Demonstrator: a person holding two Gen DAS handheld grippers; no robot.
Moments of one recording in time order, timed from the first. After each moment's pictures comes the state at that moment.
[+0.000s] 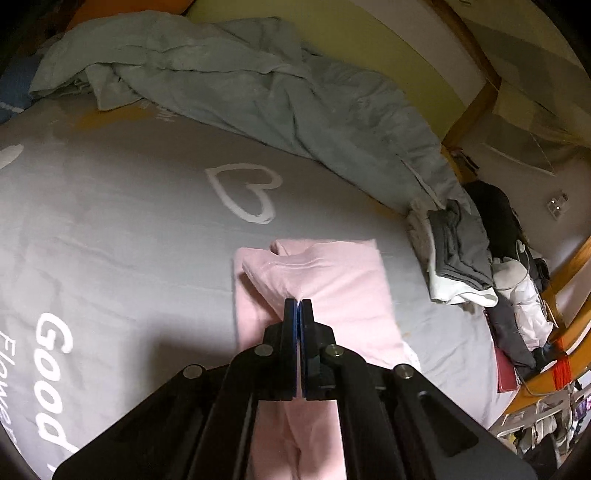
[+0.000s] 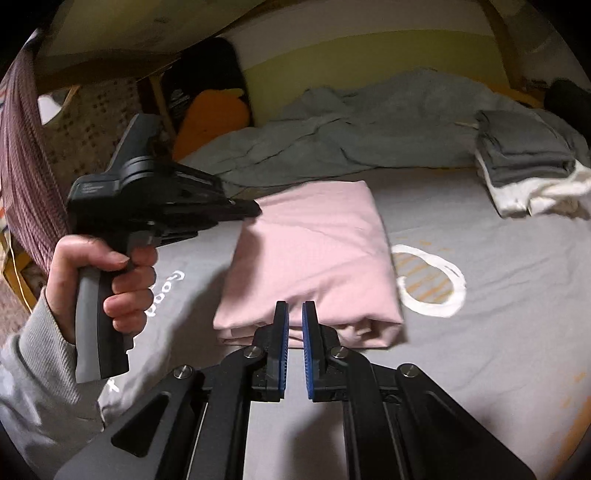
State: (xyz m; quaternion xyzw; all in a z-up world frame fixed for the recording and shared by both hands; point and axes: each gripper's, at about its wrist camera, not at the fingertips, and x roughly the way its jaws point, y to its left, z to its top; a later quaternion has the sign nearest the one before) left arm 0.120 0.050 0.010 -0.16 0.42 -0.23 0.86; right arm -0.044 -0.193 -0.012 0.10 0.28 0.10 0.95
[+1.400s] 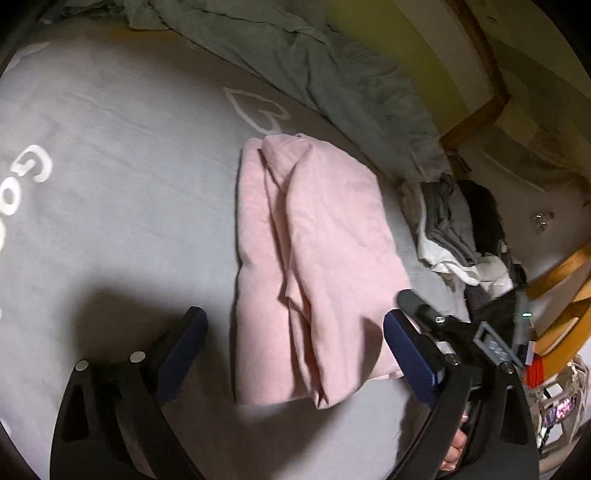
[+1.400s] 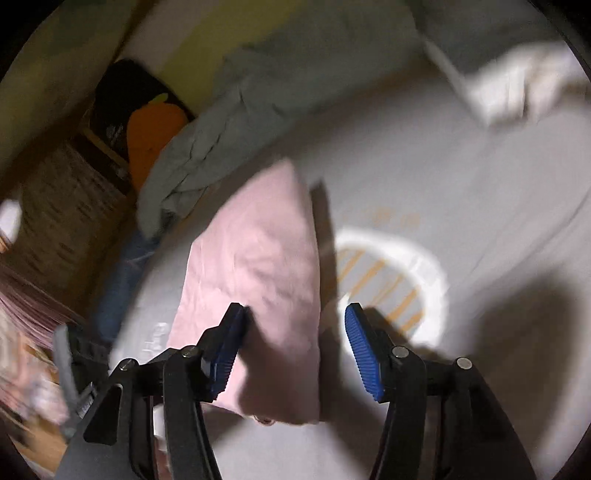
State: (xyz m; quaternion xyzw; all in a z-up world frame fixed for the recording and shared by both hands) left arm 0.061 0.055 -0.052 -0.25 0.45 -0.25 0.82; right arm 0.062 -0.296 -0.056 0.34 0.40 0.12 0.84
